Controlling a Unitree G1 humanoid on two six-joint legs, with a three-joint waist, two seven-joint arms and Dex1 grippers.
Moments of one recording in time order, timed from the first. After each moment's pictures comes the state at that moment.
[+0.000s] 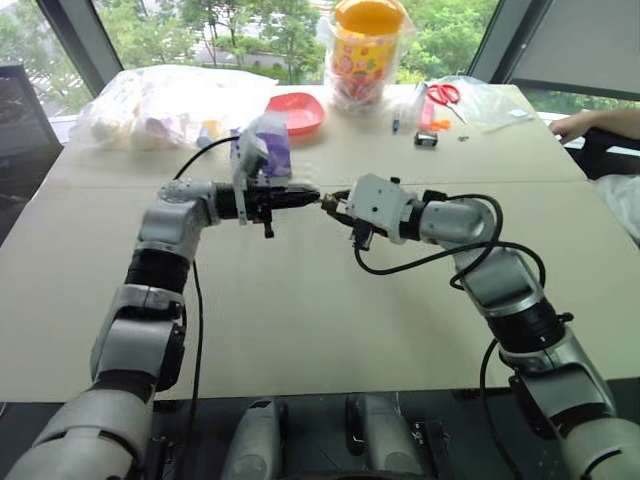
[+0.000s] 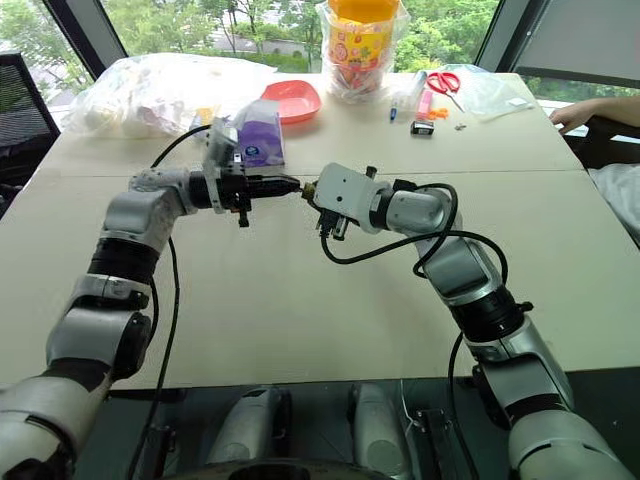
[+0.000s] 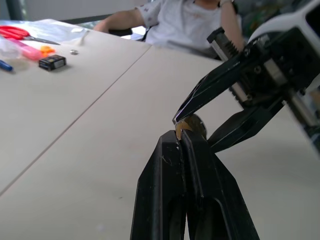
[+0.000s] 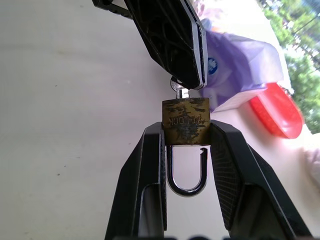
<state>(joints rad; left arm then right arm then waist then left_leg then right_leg) -0.94 0.45 -0.02 0.57 -0.42 0.47 -1.29 -0.70 -0.52 0.31 -0.15 -0.09 0.33 0.79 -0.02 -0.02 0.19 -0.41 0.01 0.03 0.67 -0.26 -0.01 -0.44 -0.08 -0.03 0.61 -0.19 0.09</state>
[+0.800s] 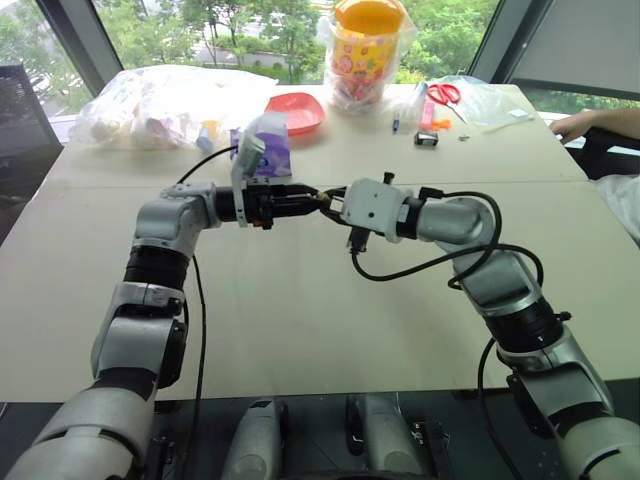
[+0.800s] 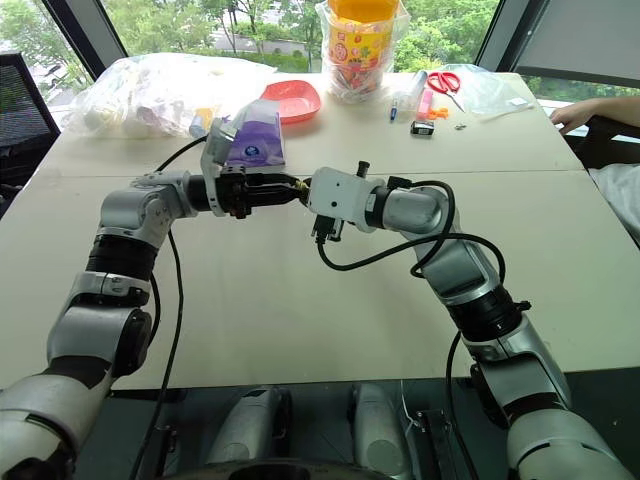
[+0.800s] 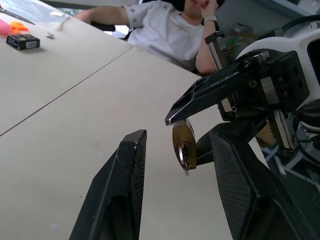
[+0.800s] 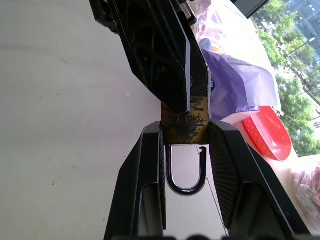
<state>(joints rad) -0.94 0.41 -0.02 0.56 -0.43 0.56 -1.33 -0.70 -0.51 0.32 -0.15 -0.13 0.28 0.81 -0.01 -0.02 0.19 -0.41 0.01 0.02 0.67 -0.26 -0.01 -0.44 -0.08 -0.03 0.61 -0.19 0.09</state>
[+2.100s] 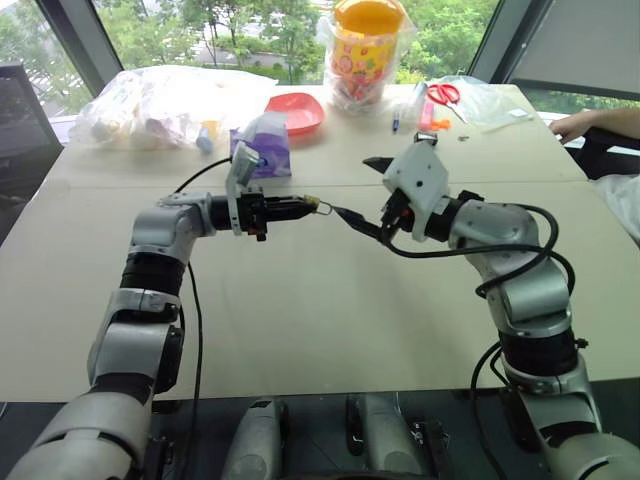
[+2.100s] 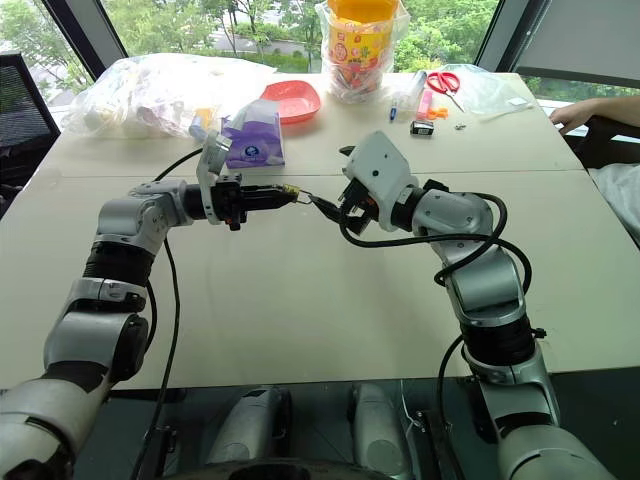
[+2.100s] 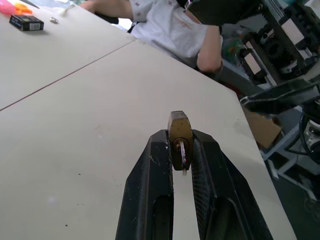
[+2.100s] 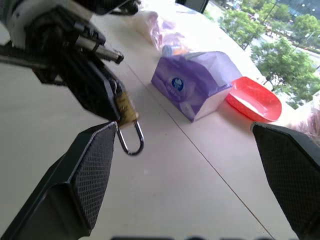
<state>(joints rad) -0.89 0.43 -0.02 0.54 -0.43 0.59 -1.34 -0.60 -0.42 0.08 -0.41 0.09 0.72 0.71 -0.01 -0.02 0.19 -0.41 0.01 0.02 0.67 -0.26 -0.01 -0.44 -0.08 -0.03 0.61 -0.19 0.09</state>
